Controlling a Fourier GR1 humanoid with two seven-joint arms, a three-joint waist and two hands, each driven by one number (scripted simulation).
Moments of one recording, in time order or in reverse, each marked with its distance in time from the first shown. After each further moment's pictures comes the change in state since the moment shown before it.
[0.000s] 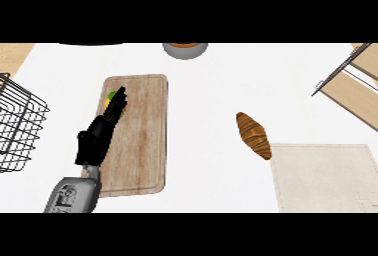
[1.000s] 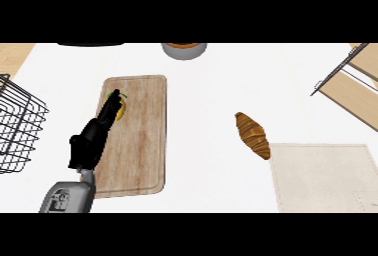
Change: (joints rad) left arm 0.030 0.015 0.015 -0.022 0.007 -0.016 -0.006; right arm 0.115 0.039 -0.006 -0.357 -0.164 0.056 0.088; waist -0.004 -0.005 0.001
